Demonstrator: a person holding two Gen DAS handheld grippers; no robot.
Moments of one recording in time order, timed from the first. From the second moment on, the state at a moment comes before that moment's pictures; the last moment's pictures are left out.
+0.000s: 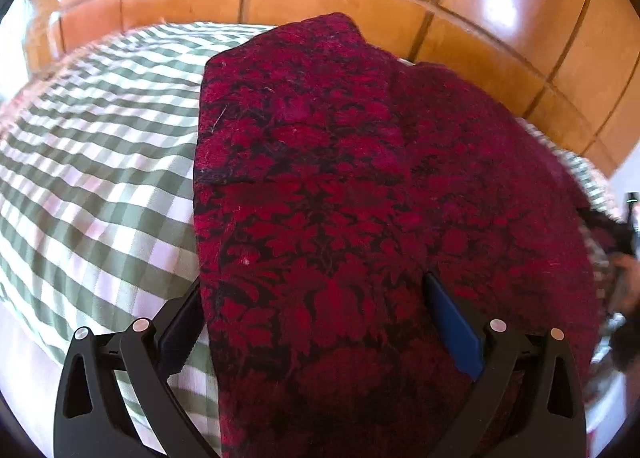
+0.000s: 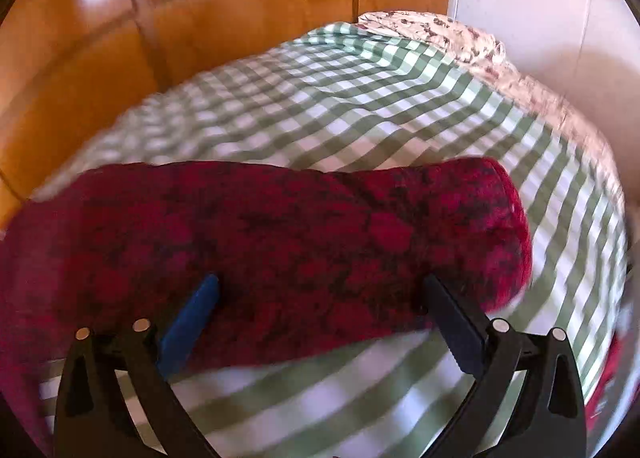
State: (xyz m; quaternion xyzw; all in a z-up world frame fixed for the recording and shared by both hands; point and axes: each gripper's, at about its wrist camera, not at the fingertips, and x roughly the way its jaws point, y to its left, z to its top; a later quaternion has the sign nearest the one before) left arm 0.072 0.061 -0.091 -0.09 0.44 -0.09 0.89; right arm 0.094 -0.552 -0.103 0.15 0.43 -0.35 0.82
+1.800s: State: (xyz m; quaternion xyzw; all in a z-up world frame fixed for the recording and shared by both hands) left arm 0.182 0.231 0.009 0.02 0.30 0.07 0.95; right arm 0.113 -0.269 -0.094 0.07 0.41 0.01 0.91
